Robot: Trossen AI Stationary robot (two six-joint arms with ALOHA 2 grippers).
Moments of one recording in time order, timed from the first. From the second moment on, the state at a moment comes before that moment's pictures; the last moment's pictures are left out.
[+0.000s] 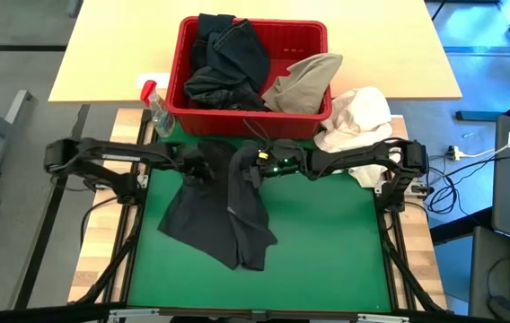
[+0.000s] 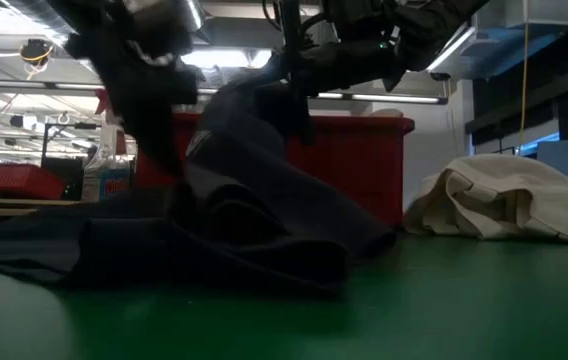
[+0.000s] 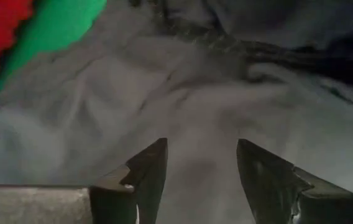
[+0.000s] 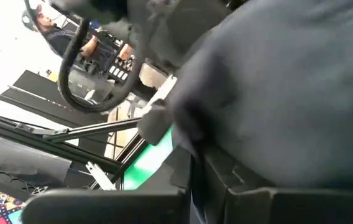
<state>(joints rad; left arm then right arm) 0.23 1.24 0.69 -0.46 -0.05 -0.12 -0.33 1.78 1.07 0.46 -0.26 0.86</state>
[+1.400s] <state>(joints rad) 0.22 0.93 0.72 -0.81 -0.04 -0.26 -0.32 2.05 1.39 0.53 0.05 0.84</state>
